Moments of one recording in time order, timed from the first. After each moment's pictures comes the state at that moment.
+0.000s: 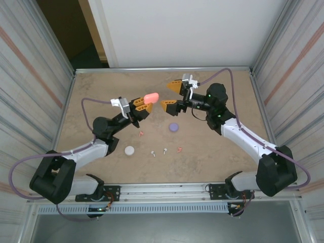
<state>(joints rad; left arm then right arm) -0.49 1.28 0.51 1.28 0.58 -0.33 0.51 1.34 0.97 0.52 -0.79 0.28</state>
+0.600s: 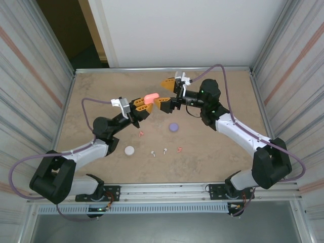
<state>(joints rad) -0.49 1.28 0.51 1.28 0.59 -0.32 0.54 1.43 1.05 0.49 -0.78 0.25</state>
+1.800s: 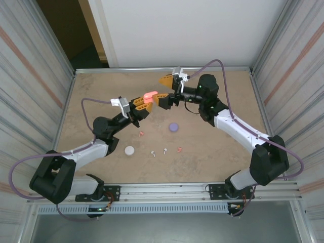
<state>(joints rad) -0.49 1.28 0.51 1.27 0.57 -0.32 0.54 1.47 1.14 0.42 -0.78 0.21</state>
